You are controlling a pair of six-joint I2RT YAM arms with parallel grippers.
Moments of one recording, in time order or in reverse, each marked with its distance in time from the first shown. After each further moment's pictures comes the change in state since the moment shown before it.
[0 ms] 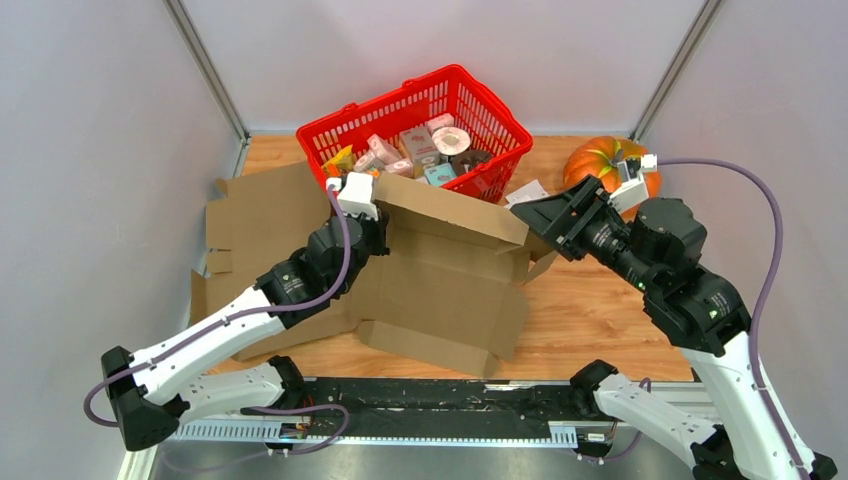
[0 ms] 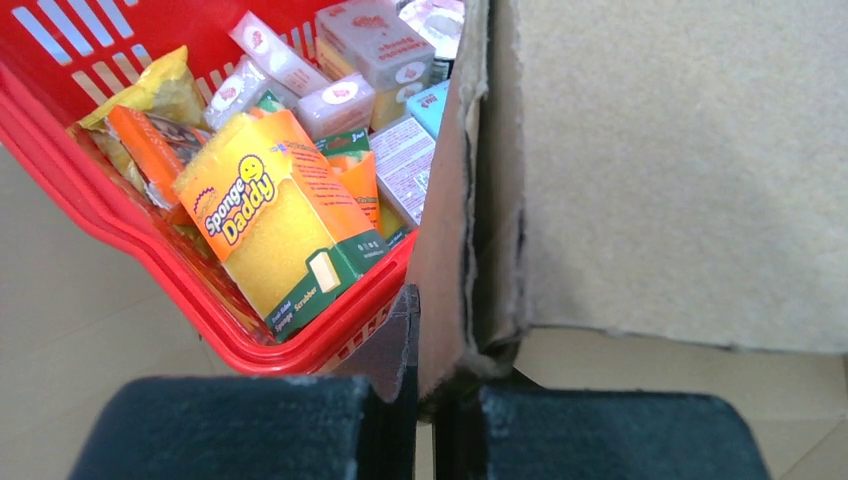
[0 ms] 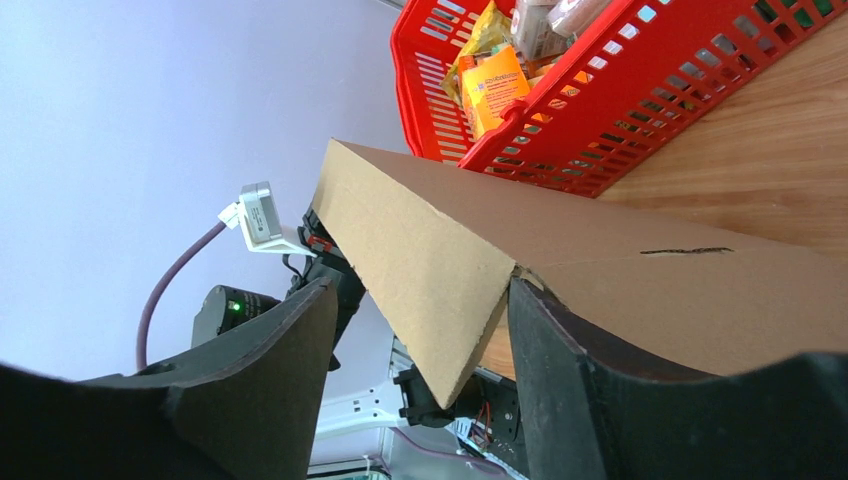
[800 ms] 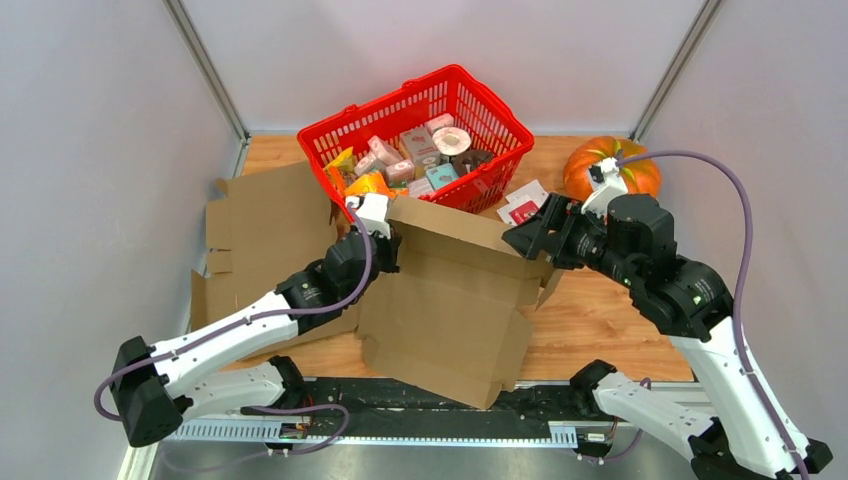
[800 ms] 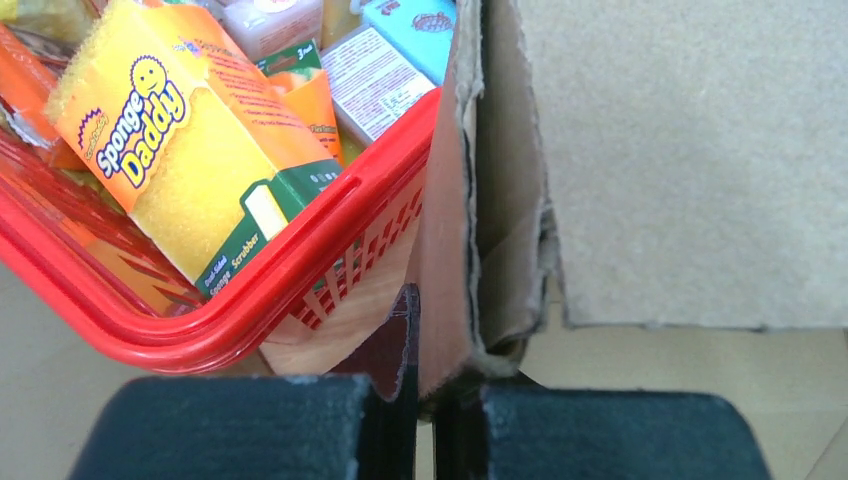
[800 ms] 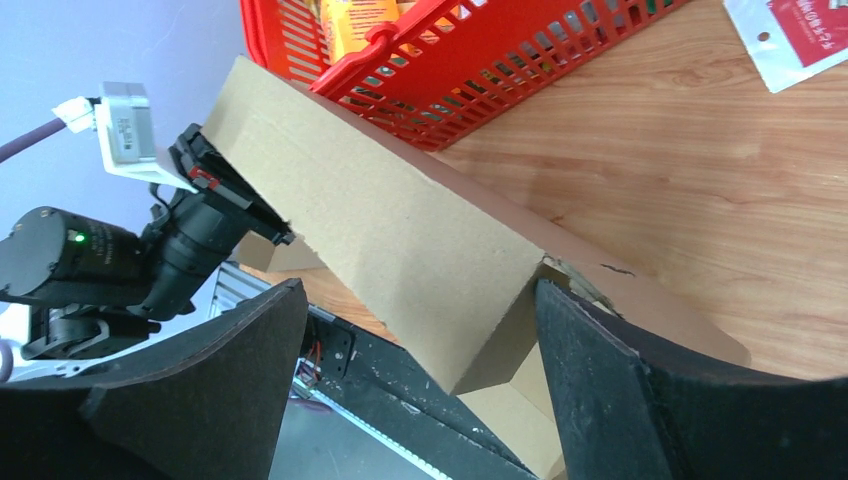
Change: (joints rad) left arm 0.000 0.035 -0.165 0.116 0.088 -0.047; right arm 0.011 0.039 -0.006 -0.165 -0.007 -0.341
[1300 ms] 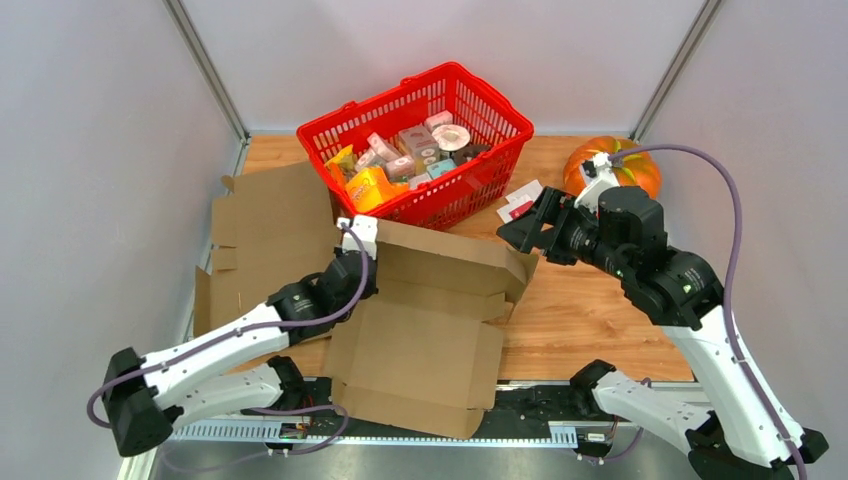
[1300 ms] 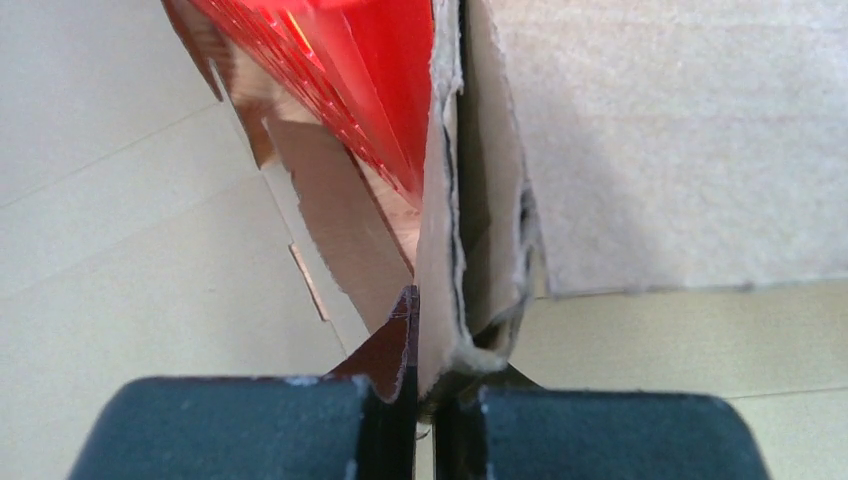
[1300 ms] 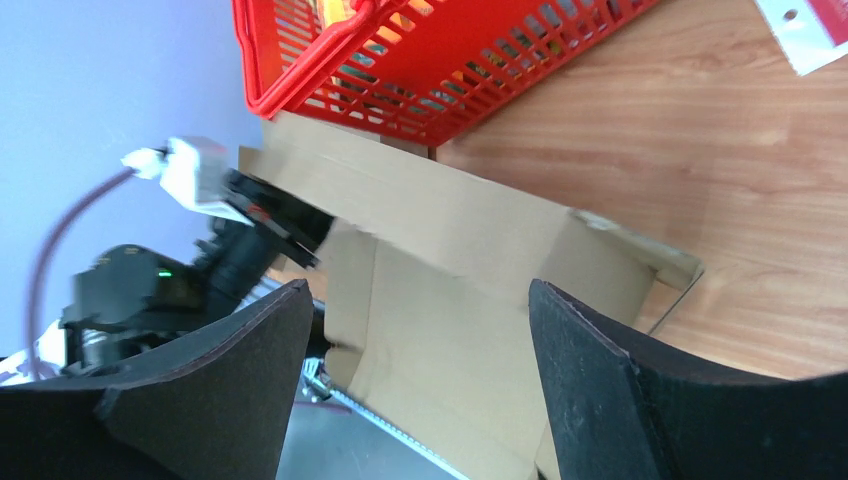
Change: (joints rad) left arm -0.011 -0.055 -0.104 -0.233 -0.147 -0.030; right arm 0.000 0.035 0.023 0.004 0.019 0.042
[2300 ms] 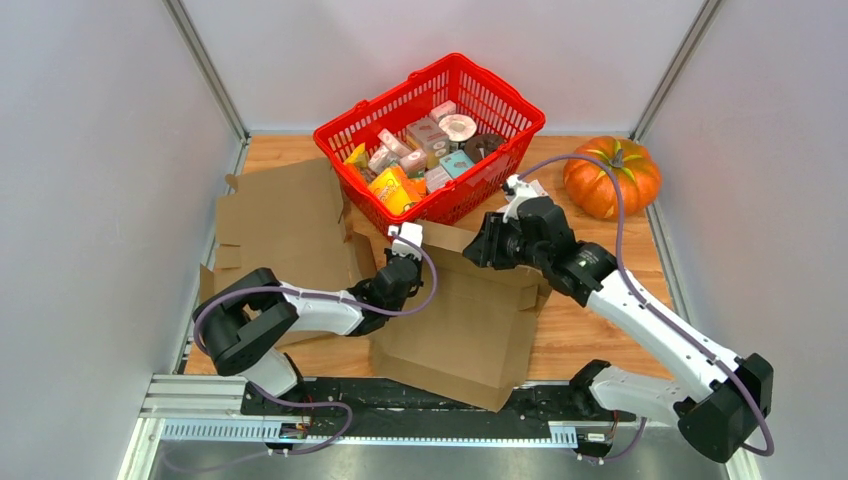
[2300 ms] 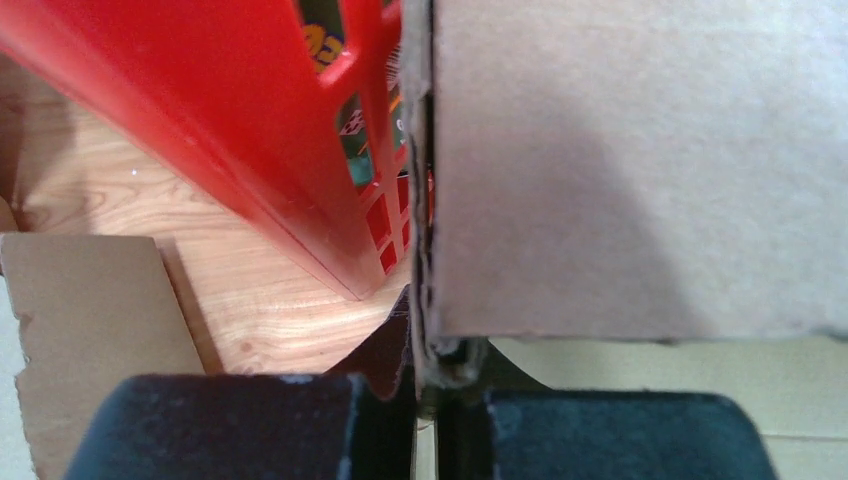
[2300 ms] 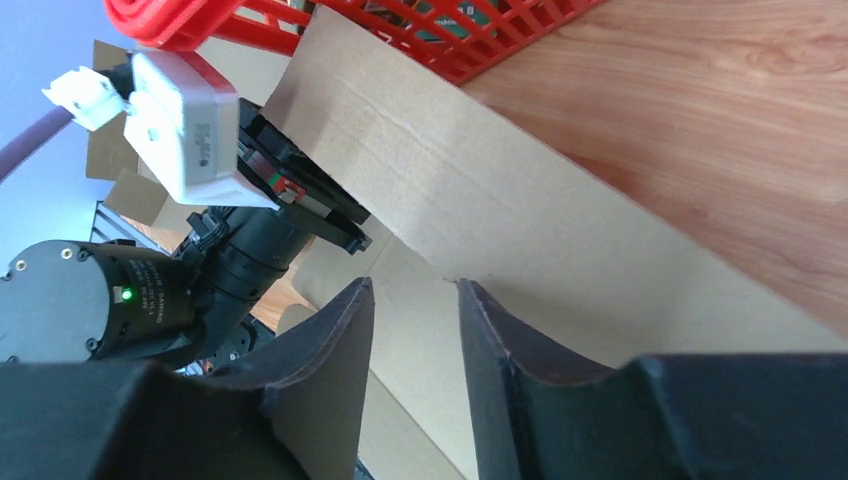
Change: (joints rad) left arm -0.011 0.590 -0.118 0.955 0.000 0.109; right arm 0.074 0.179 -0.378 0.423 -0.055 -0.168
